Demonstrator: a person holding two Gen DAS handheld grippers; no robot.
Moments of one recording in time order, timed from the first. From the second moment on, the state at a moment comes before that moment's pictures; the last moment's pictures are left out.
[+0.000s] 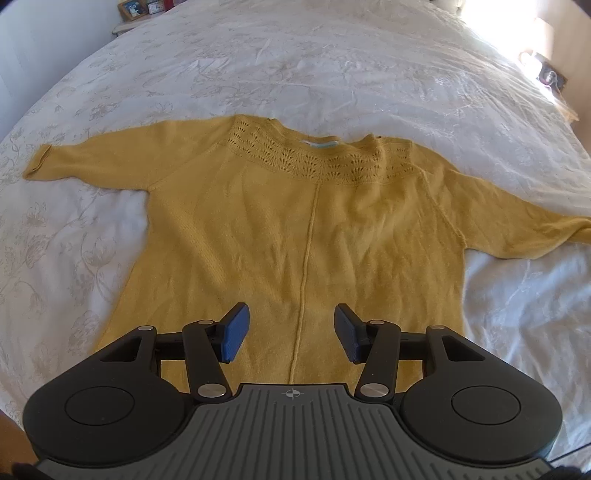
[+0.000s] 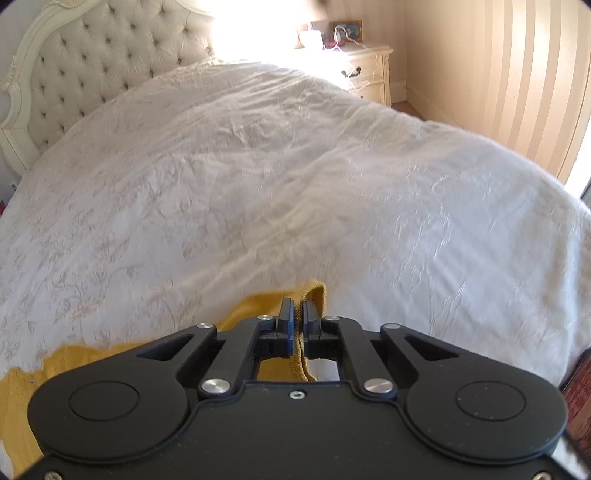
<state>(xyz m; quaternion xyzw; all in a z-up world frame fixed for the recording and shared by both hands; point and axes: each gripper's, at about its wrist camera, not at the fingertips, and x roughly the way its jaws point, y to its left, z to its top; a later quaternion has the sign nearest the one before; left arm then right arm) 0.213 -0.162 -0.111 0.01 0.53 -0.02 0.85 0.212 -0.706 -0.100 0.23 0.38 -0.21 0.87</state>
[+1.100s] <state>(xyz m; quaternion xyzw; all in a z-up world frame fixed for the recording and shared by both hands) 0.272 0.009 -0.127 0.02 0.53 -0.03 0.85 0.356 -0.275 -0.066 0.33 0.36 0.19 0.85</state>
